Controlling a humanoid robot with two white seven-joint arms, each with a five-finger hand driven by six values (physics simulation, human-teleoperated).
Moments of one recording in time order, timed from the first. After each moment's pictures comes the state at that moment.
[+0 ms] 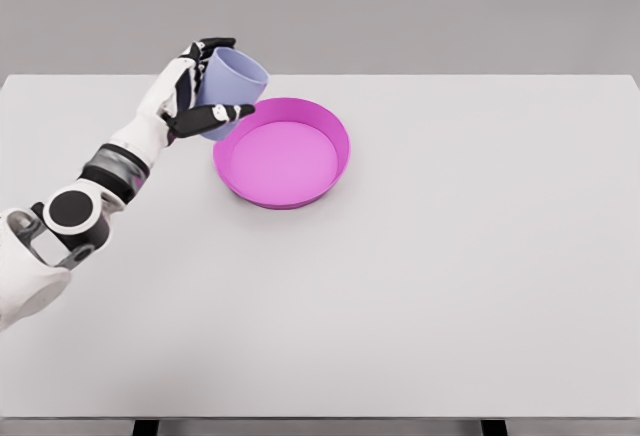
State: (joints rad) left arm -0.61 0.69 -0.86 -1.68 0.70 0.03 0.35; right arm 0.09 0.00 0.00 0.06 -0.07 0.01 0.09
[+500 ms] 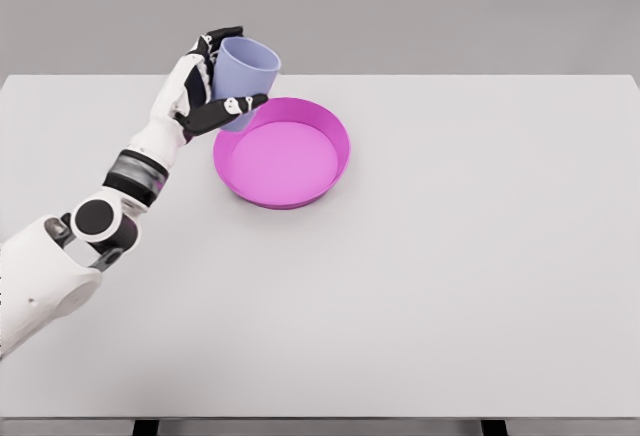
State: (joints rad) left arm -0.60 0.59 -0.88 -1.55 0.70 -0.21 0.34; right arm 0.09 0.00 0.00 0.06 -0.07 0.01 0.09
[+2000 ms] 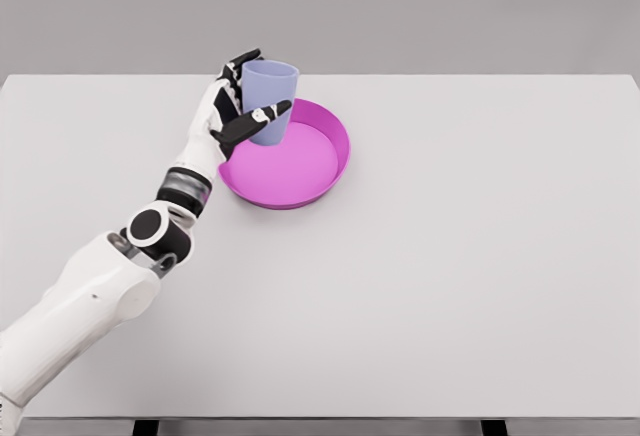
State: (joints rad) left arm -0.57 0.39 -0.88 -1.36 0.89 -0.28 0.34; right arm 0.09 0.00 0.00 0.06 -0.07 0.01 0.09
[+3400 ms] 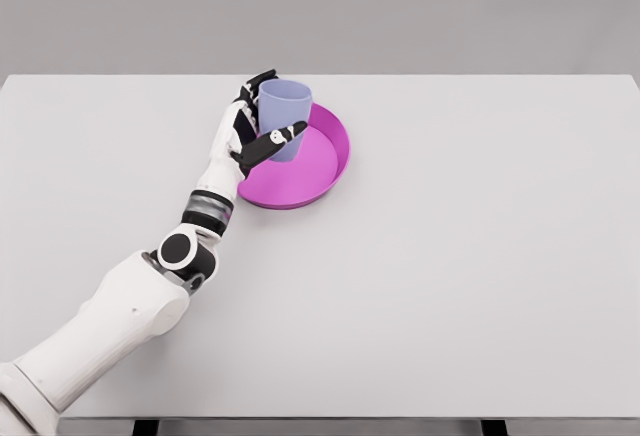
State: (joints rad) left arm -0.55 0.29 -0.93 -1.19 0.78 -0.45 0.34; right arm 0.09 0.00 0.00 0.06 -0.07 0.01 0.09
